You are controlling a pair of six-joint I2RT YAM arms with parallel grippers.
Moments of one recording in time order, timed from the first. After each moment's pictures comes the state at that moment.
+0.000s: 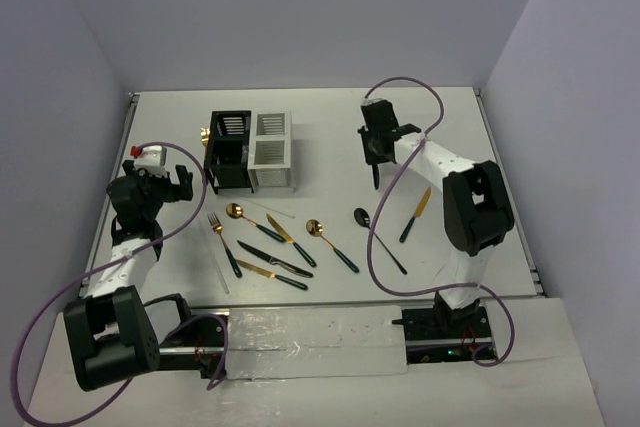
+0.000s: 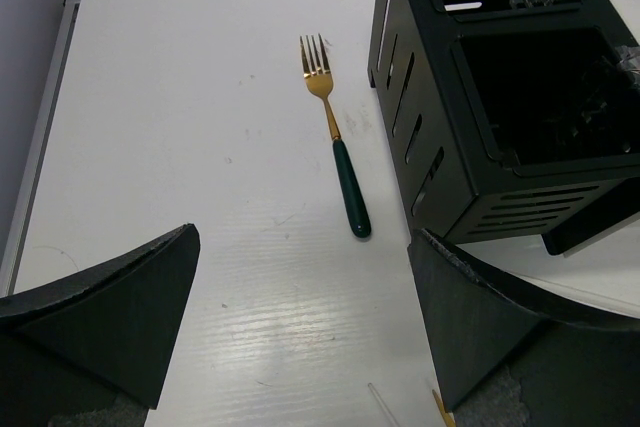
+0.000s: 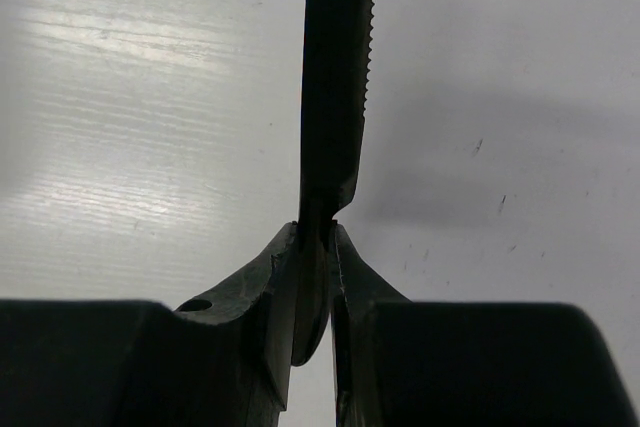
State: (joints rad) left arm 0.24 1.08 0.40 0.46 0.35 0.11; right arm 0.37 1.84 1.33 -0.43 0.20 0.12
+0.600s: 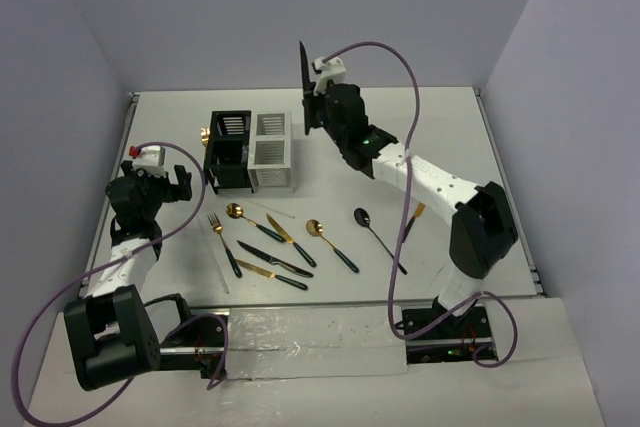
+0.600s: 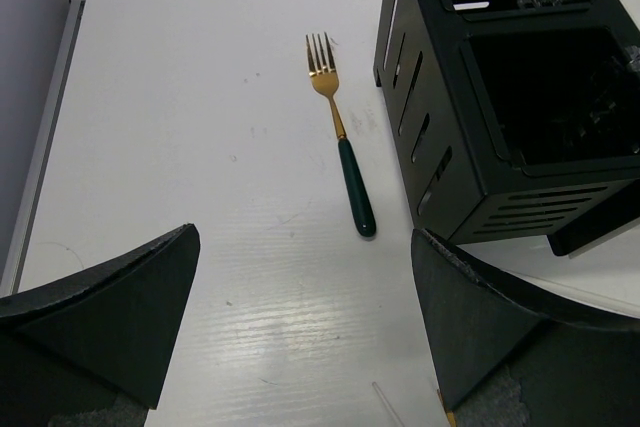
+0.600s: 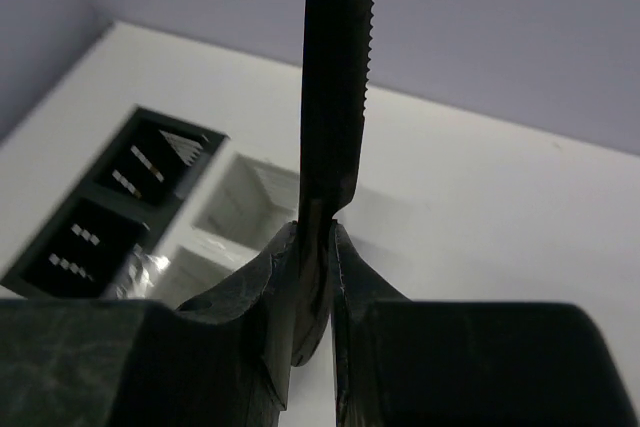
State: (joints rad) left arm 0.25 1.08 0.40 0.46 0.35 0.11; right arm 0.65 1.68 1.42 0.07 0.25 0.13
